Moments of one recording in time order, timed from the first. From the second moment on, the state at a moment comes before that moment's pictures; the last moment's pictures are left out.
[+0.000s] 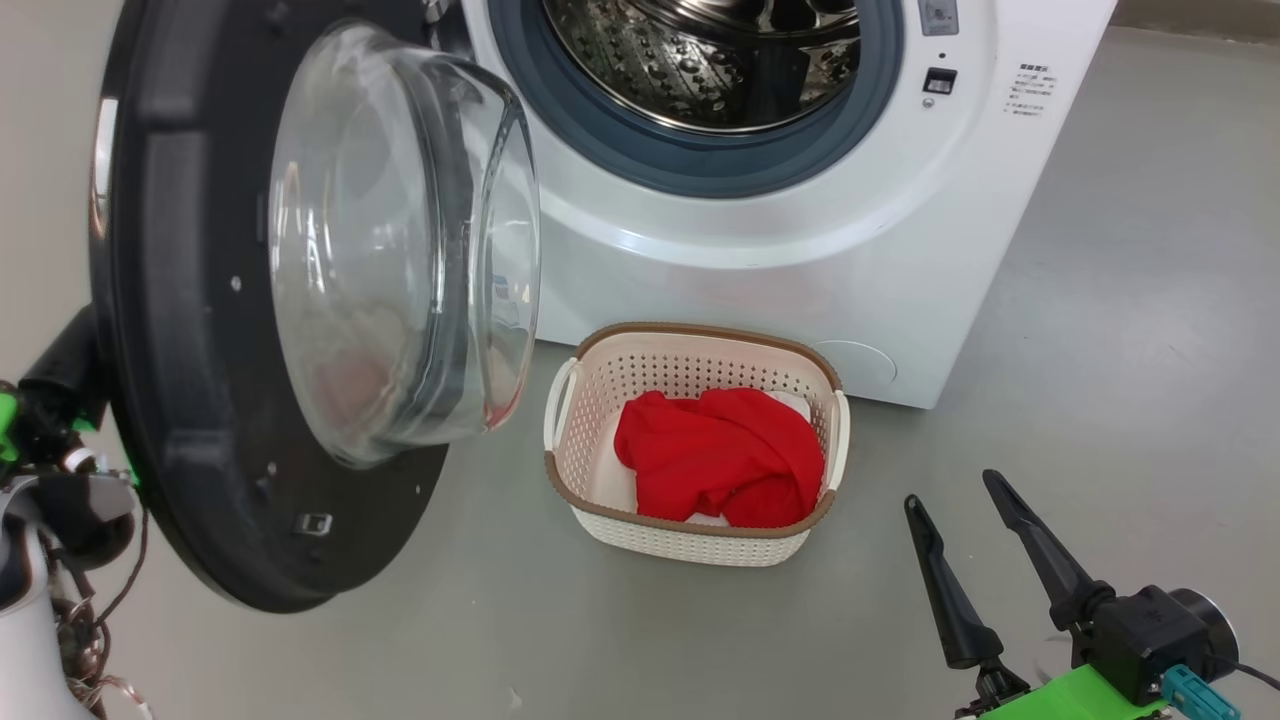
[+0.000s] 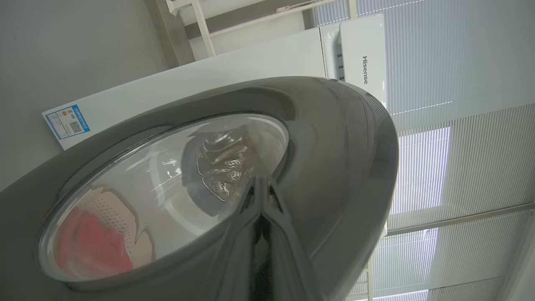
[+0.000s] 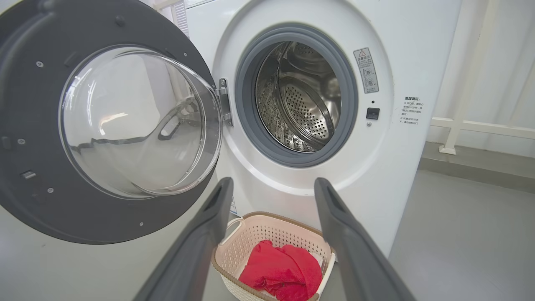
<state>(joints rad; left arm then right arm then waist) -0.61 0.10 0.44 0.41 -1.35 0.11 0.60 0.10 -0.05 0.07 -0.05 0.19 0.12 -0.18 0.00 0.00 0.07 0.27</state>
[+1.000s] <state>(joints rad) -0.57 0.04 0.28 0.28 -1.42 0.13 0.57 0.07 -0.05 0.08 -0.03 0.20 0.12 -0.19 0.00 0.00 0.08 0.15</state>
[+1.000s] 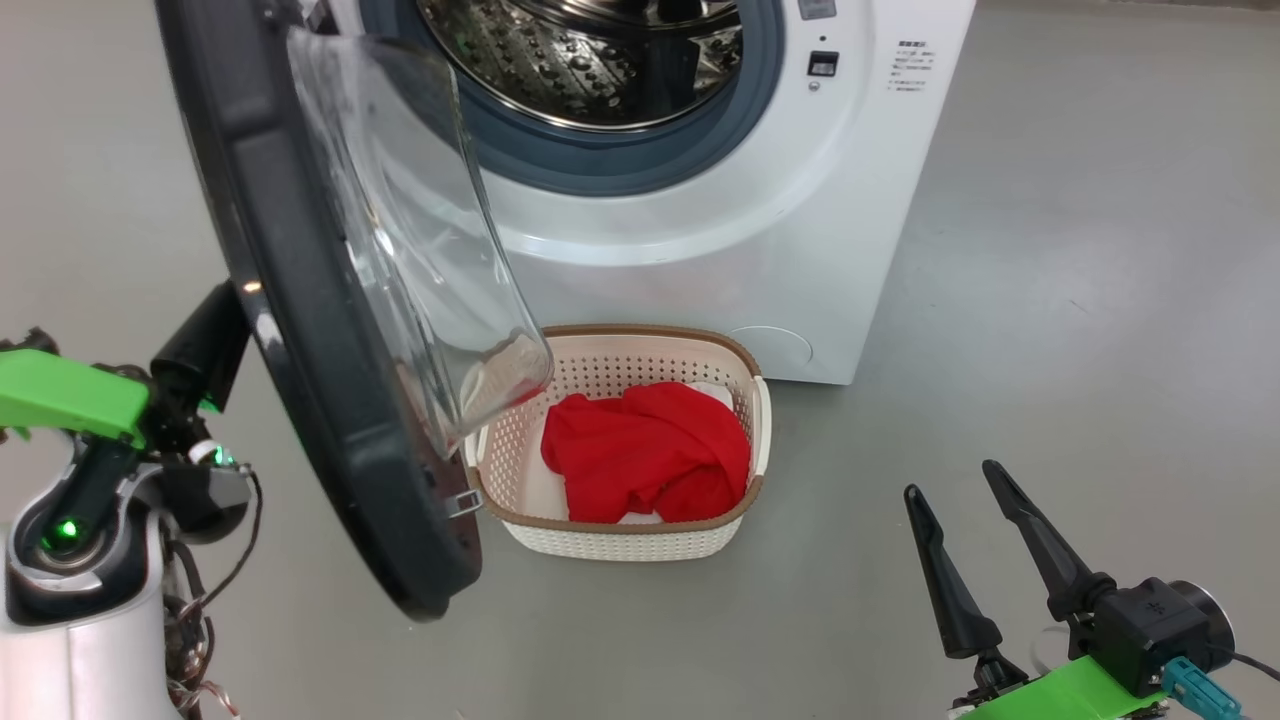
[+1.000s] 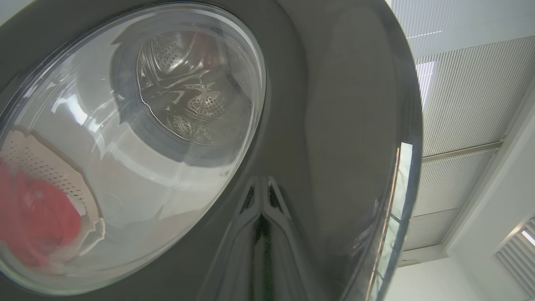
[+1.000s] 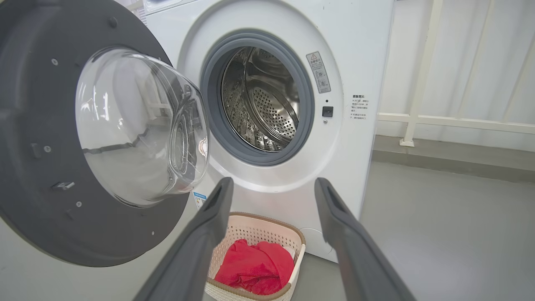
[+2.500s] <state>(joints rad) -0.71 0.03 0.13 0.47 -1.53 0.02 0.43 0.03 -0.05 0.08 -0.02 0.22 0.12 -0.21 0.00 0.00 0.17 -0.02</state>
